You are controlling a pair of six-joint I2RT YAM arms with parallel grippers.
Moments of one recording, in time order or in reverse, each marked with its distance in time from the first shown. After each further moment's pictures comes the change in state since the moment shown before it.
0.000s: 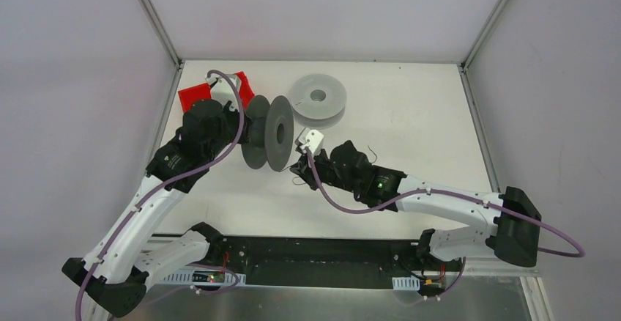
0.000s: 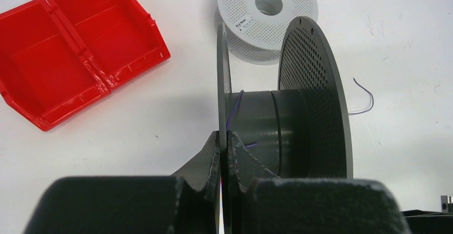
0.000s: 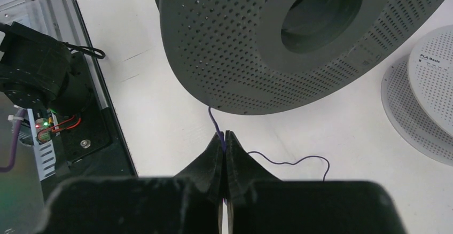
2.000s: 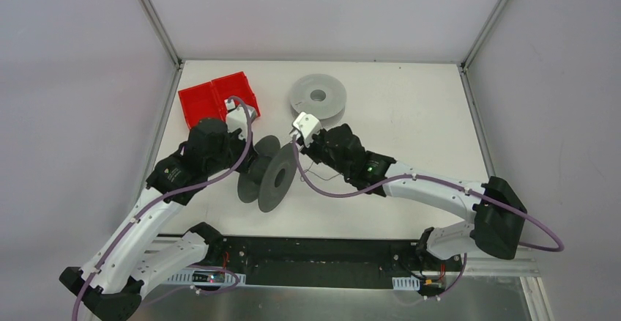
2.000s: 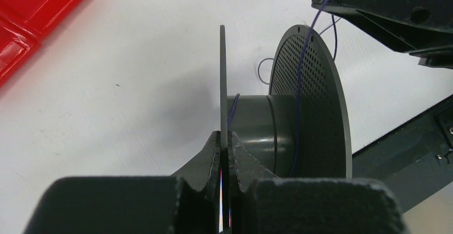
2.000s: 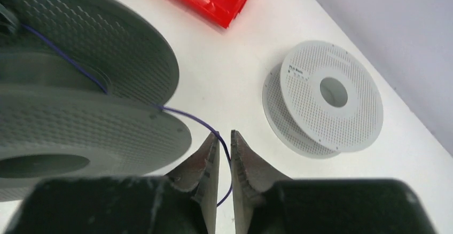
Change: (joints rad) left arm -0.029 -0.096 -0.146 -0.148 0.248 0.087; right arm -0.100 0.137 0.129 0.003 0.181 -0.308
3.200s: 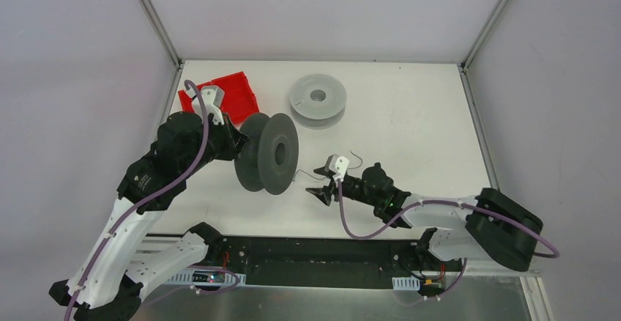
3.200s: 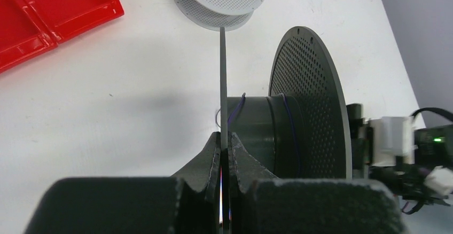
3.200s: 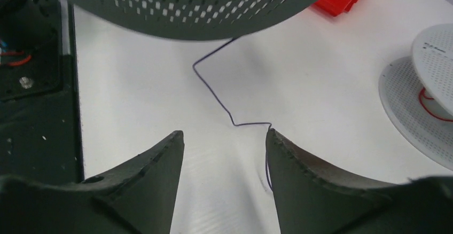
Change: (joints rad) left arm 0.000 -0.021 0.225 -0.085 -0.111 -0.260; right arm -0.066 -0.171 -0.630 0.618 -0.423 0.186
